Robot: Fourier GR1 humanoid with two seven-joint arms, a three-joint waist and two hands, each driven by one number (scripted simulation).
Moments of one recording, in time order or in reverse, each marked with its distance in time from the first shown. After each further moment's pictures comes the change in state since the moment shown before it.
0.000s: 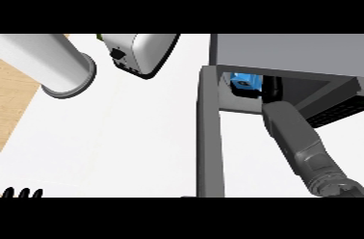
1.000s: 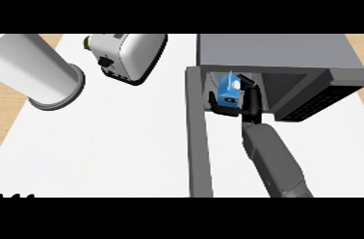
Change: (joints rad) left arm 0.051 -0.026 -0.008 -0.048 -0.002 0.058 0.007; right arm 0.293 0.161 0.077 -0.489 -0.111 0.155 0.164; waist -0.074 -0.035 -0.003
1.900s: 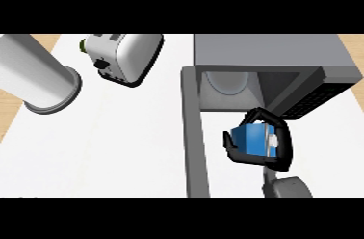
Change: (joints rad) left arm 0.038 -0.008 -0.057 -0.034 -0.017 0.027 -0.014; right arm 0.516 -0.001 0.145 -0.765 0.053 0.187 0.133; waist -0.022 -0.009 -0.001
